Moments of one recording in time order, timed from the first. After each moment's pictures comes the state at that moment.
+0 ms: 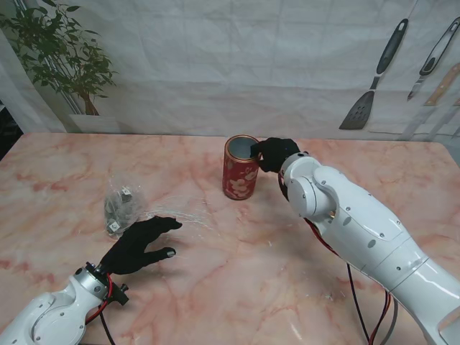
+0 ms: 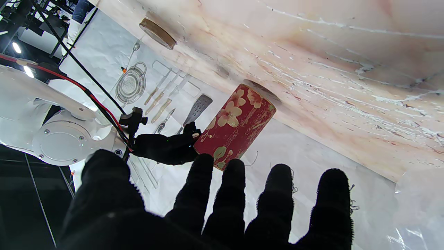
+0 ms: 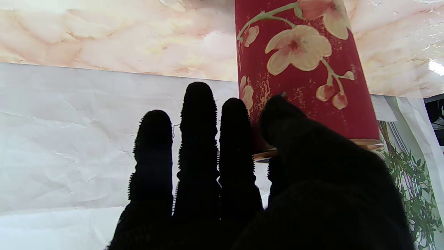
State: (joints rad) left arm 1.89 -1.09 -1.46 -1.63 0.66 -0.64 0.10; right arm -1.02 -1.10 0.81 -1.45 -0.80 0.29 0.20; left_hand 0.66 0.02 -0.03 -0.05 0.47 0.16 0.14 0.48 0.49 0.16 0.12 0.28 0.35 0.28 0.18 0.32 0.13 0.45 0.49 0.29; right_hand 0.82 -0.39 0.72 -0.19 0.60 -0.18 0.96 0.23 0.71 0.03 0.80 0.76 0.78 0.04 0.76 0.53 0.36 0.14 1.08 0.48
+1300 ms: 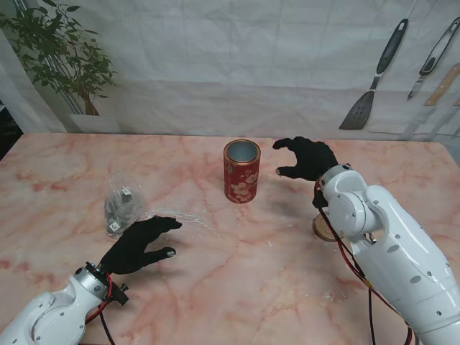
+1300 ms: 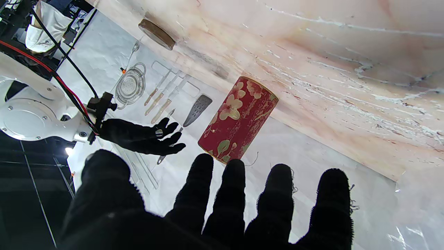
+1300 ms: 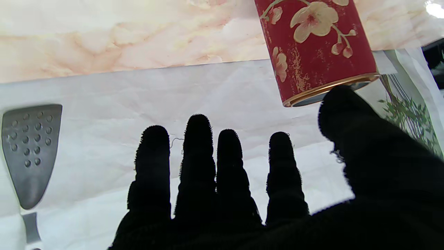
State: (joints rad) left arm 1.89 -1.09 -1.46 -1.63 0.67 -0.63 0.10; right arm -1.35 -1.08 1.20 -1.65 -0.80 0.13 0.19; left_hand 0.66 0.02 -0.03 -0.05 0.47 0.16 0.14 0.48 0.49 0.16 0.12 0.28 0.35 0.28 0.18 0.32 0.13 0.45 0.49 0.29; right_hand 0.45 -0.49 0.80 -0.12 0.33 -0.11 0.41 0.42 0.38 0.10 0.55 0.53 0.52 0.06 0.42 0.40 0.21 0.15 0.86 0.43
